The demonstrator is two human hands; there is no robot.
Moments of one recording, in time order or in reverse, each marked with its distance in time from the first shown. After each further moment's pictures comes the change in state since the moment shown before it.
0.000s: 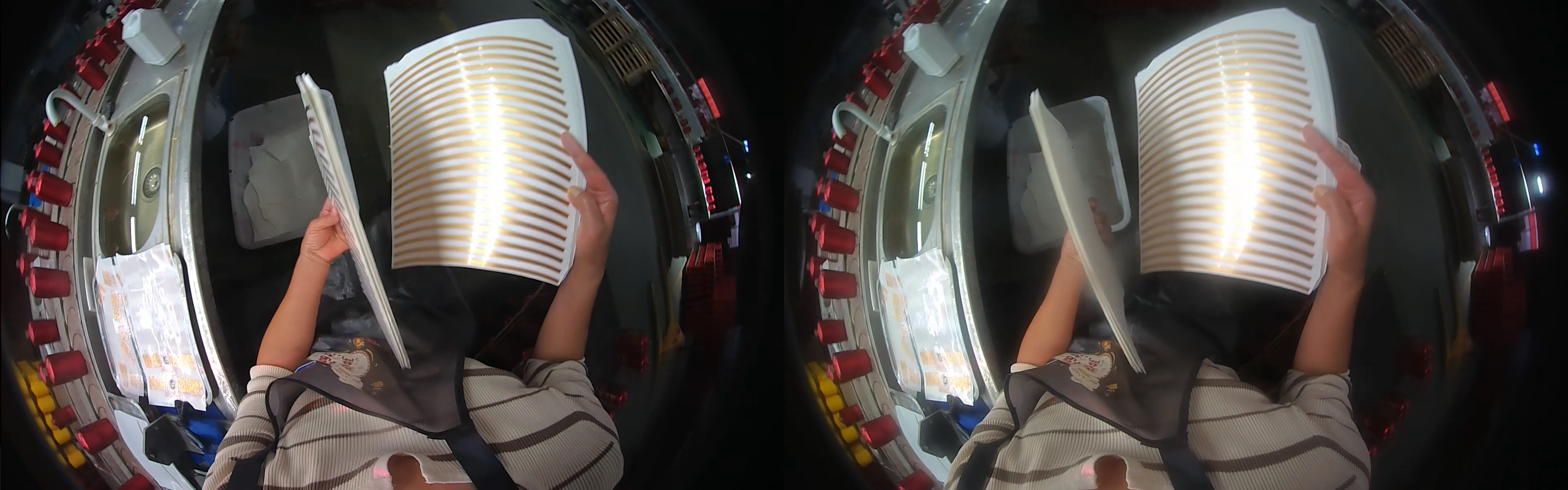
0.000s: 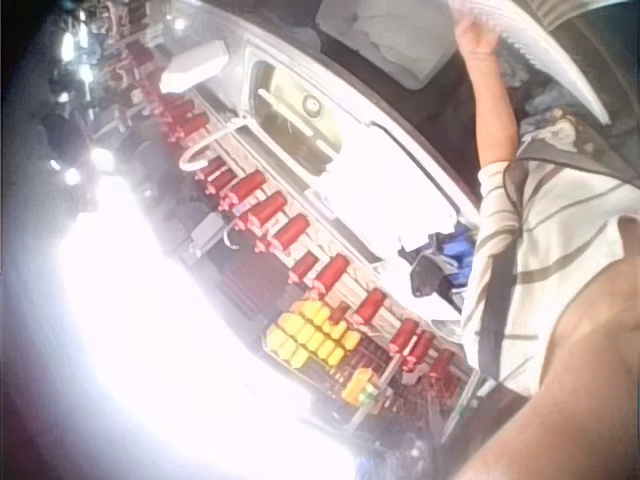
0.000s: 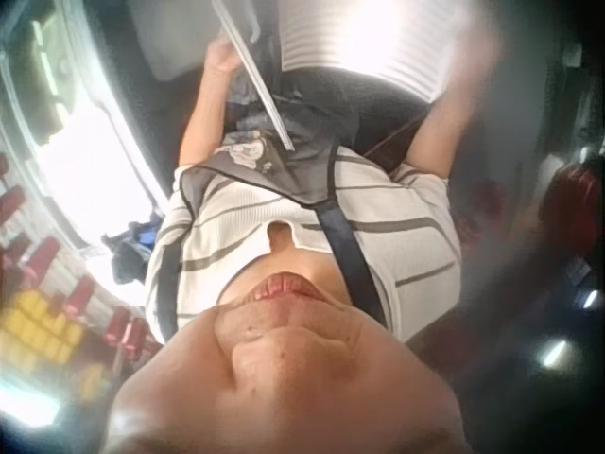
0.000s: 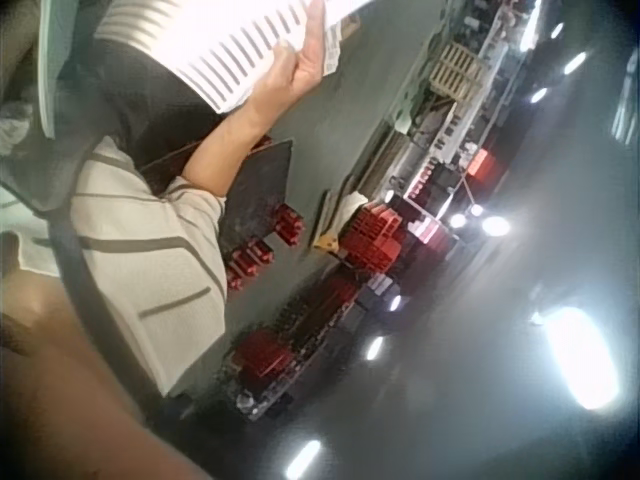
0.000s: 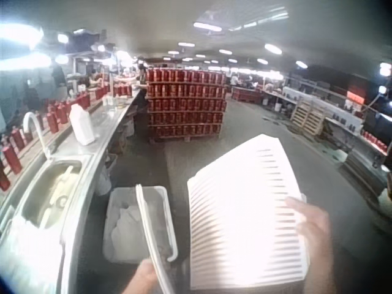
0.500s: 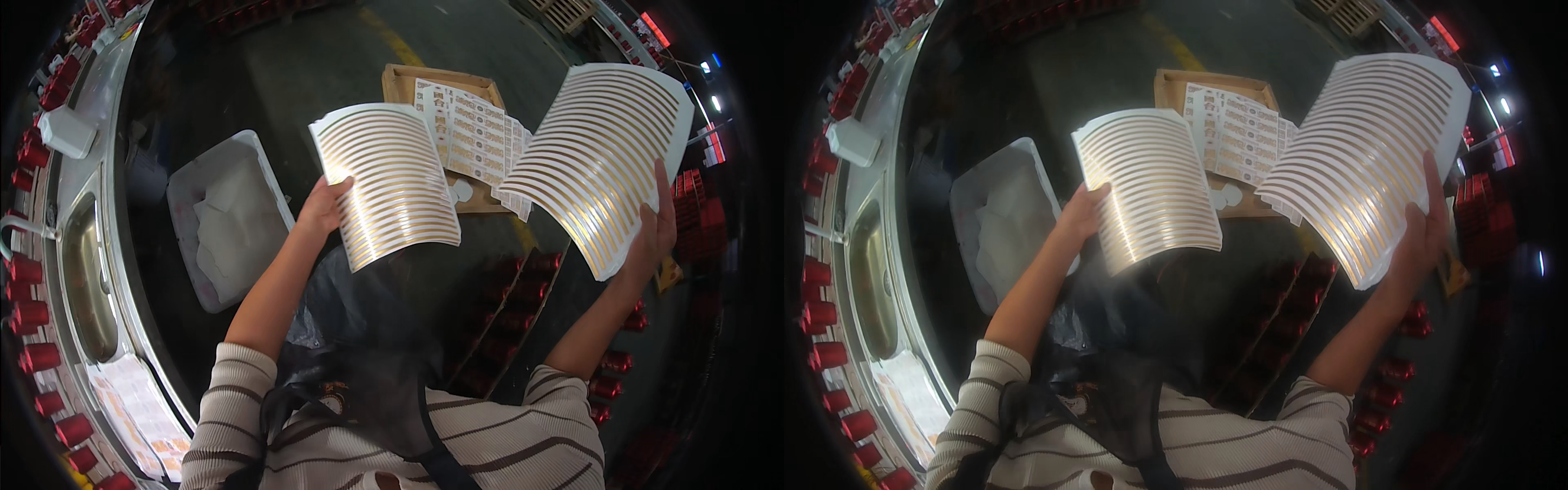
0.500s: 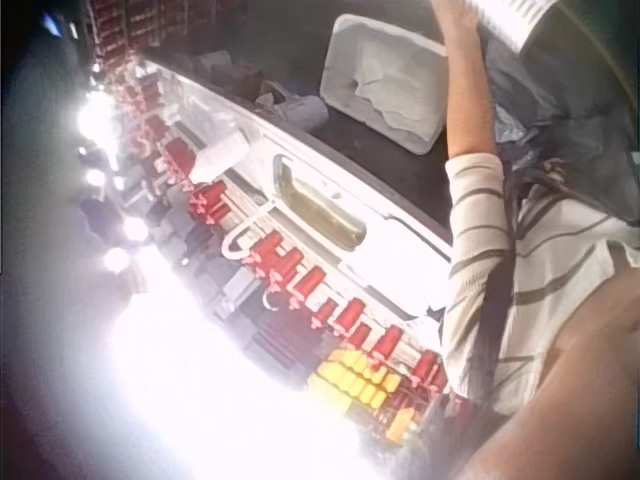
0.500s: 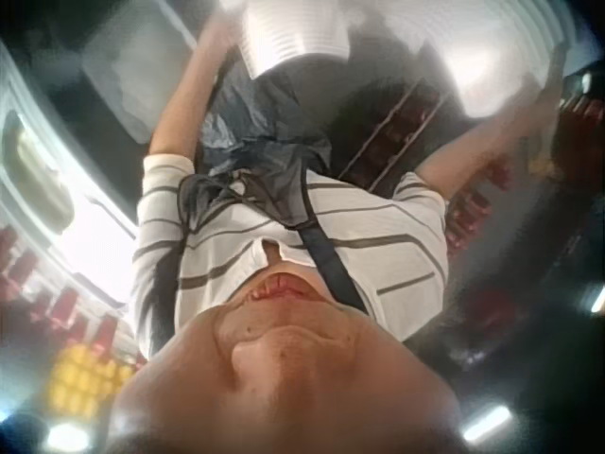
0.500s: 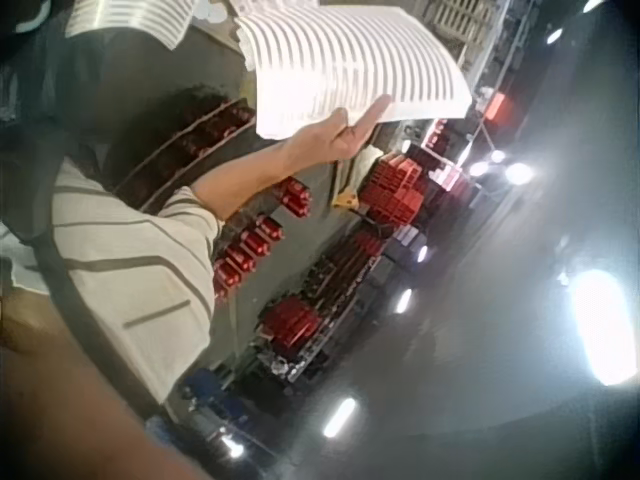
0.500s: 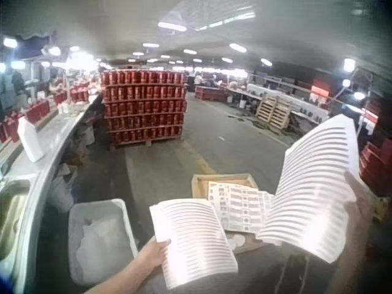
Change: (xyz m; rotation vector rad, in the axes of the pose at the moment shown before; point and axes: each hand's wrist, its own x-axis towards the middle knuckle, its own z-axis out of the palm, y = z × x) left_hand 0.225 -0.060 -0.003 0.575 0.450 -0.163; right_hand 0.013 -0.032 -0.168 -0.754 0.601 -0.239
